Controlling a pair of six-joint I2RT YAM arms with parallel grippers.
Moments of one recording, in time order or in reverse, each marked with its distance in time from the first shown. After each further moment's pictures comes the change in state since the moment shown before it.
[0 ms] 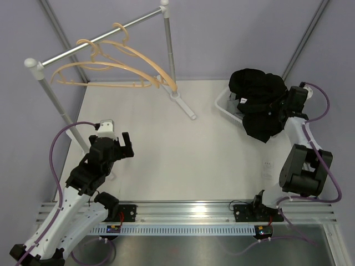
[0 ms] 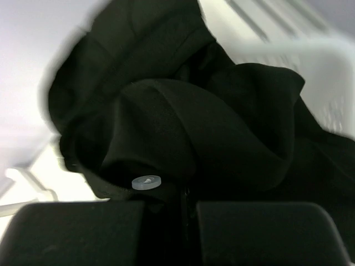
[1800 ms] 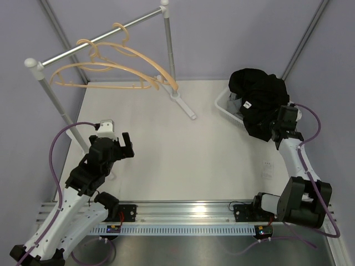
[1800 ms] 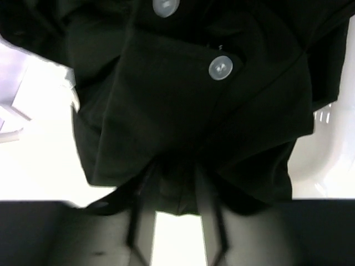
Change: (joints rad) left arm 0.002 -0.006 0.000 0.000 0.017 0.000; right arm 0.081 -0.303 -0.272 -0.244 -0.024 0.124
